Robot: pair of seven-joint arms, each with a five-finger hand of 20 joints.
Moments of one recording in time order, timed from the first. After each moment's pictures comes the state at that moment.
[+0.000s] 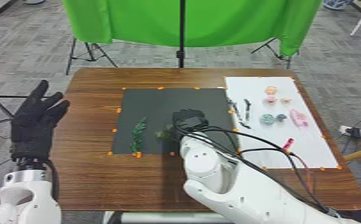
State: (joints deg) left arm 124.2 -58.4 -97.0 -123.3 41.1 19.6 21.6; right arm -64.5 -68.6 28.3 -99.4 -142.0 -20.4 50.6
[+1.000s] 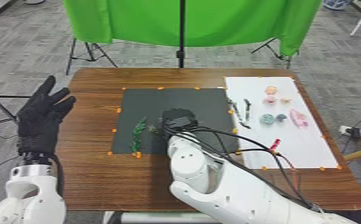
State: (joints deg) left arm 121.5 -57.8 -95.0 -122.6 41.5 19.3 21.2; right arm -62.8 -72.9 25.8 -96.6 -141.2 -18.3 53.4
